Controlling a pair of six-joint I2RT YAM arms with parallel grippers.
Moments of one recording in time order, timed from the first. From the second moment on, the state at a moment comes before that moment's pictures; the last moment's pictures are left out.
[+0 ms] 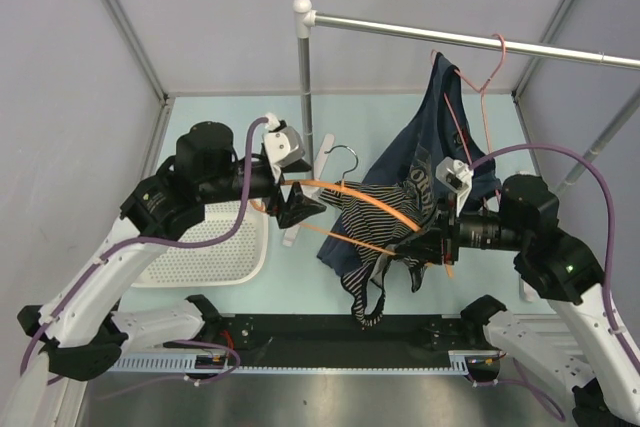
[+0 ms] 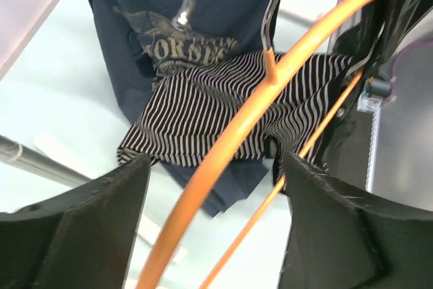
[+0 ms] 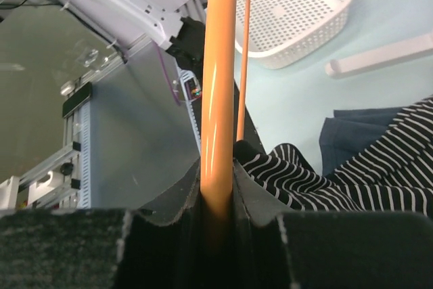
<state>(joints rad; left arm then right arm) -0.77 1.06 1.45 -0.71 0.46 0.16 0.55 0.68 1.10 -0.74 -0.81 0.26</state>
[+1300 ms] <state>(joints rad) -0.78 0.76 1.32 -0.88 -0.17 0.17 0.58 0.80 1.06 -0.48 -0.44 0.34</state>
